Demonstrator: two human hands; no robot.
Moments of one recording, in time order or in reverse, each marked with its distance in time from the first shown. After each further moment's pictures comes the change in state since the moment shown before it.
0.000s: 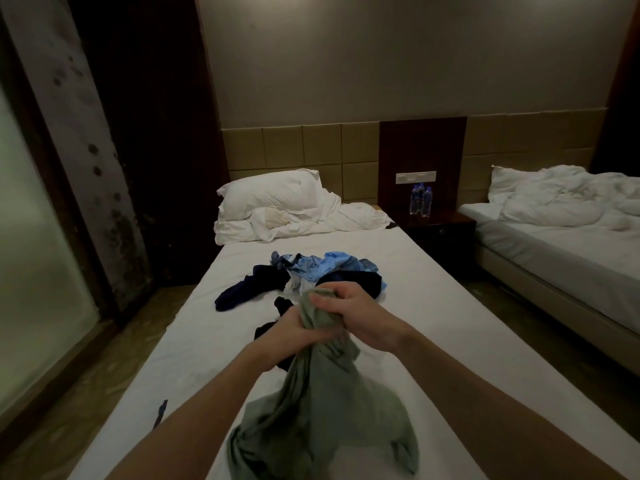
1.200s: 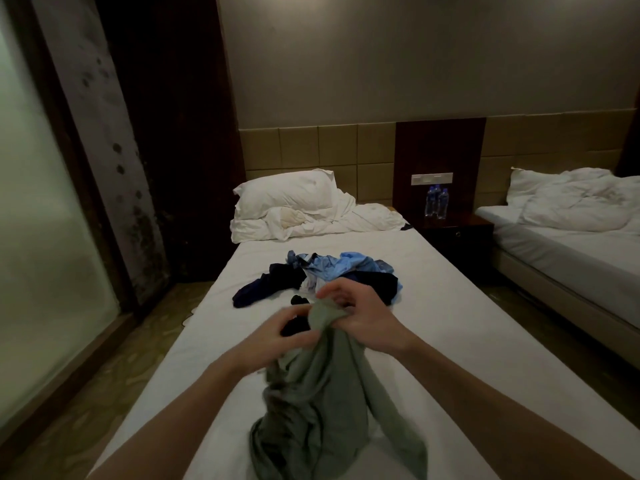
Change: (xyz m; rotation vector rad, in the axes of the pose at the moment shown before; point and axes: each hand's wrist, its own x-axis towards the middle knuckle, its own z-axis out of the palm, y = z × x) left_hand -0.041 -0.017 -0.054 0.230 0.025 -0.030; right_hand 0.004 0.013 0.019 -0.424 0.017 -0.315
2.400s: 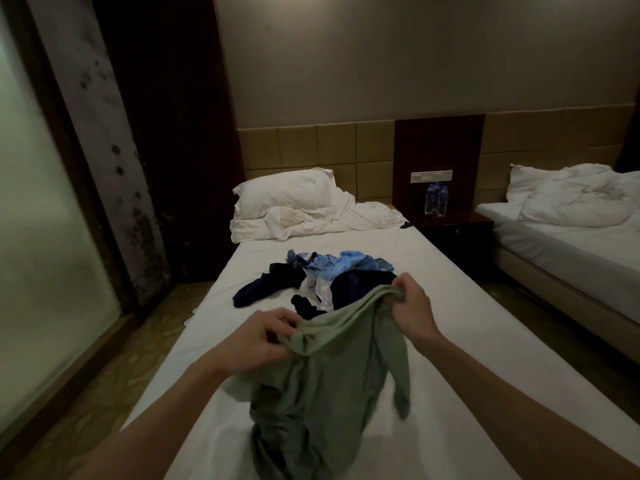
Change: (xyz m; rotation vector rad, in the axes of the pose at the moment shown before) left_hand -0.013 -0.004 -0.024 0.140 -0.063 0.215; right_hand -0.014 0.050 -0.046 -0.131 0.507 0.404
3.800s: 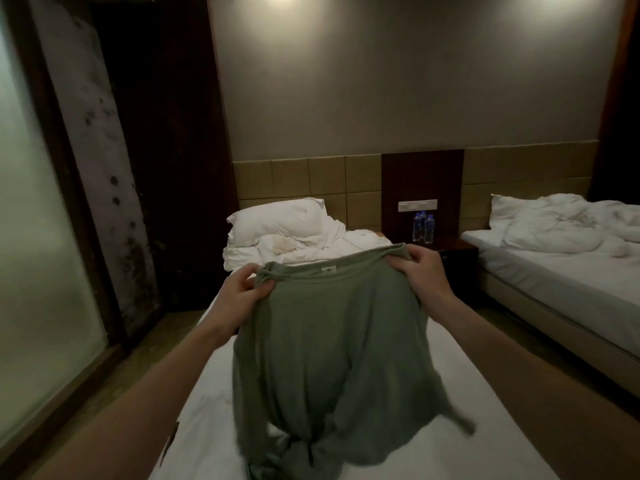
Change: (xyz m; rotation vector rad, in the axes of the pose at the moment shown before) left_hand 0.037 0.056 -0.039 -0.331 0.532 -0.074; right_hand 0.014 -0.100 -0.084 0.273 0.036 -0.122
